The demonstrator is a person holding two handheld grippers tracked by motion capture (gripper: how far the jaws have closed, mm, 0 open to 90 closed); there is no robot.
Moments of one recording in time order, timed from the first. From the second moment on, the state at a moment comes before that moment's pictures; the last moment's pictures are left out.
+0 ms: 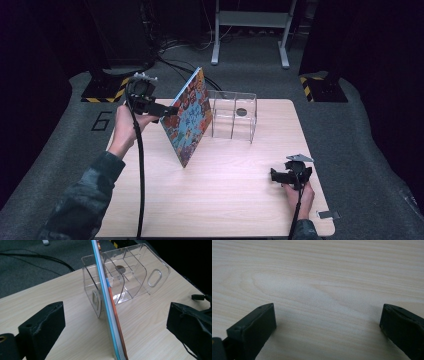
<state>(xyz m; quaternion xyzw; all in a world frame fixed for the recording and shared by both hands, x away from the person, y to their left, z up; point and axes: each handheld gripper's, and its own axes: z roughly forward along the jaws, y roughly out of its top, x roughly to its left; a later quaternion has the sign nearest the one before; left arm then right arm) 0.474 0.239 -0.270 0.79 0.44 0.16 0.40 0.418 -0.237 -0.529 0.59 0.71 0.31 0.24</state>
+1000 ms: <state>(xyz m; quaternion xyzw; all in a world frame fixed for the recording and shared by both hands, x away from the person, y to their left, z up) 0.367 0.304 -0.393 0.80 0.44 0.20 0.37 0.419 -0.236 -0.529 0.59 0.71 0.31 0.24</state>
